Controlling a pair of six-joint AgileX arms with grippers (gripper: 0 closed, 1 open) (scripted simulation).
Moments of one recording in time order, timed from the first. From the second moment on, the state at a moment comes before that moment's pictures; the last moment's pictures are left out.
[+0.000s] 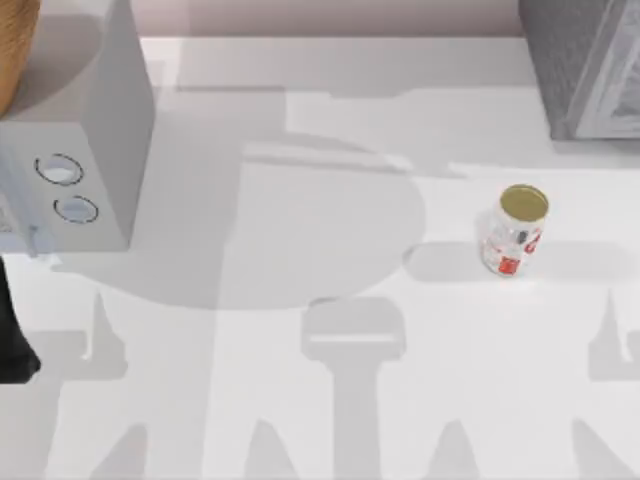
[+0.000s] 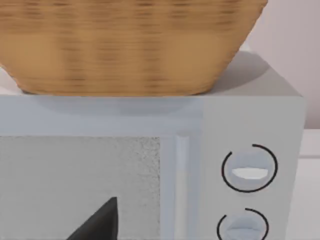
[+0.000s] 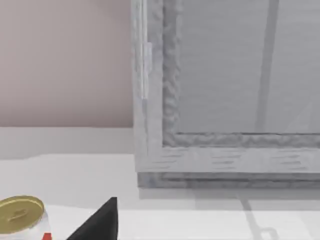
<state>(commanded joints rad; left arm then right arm) 0.00 0.00 0.00 0.00 0.00 0.00 0.00 0.00 0.00 0.00 0.00 0.00</state>
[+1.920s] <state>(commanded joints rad) 0.00 0.00 0.00 0.00 0.00 0.00 0.62 2.23 0.37 1.74 0.64 0.08</state>
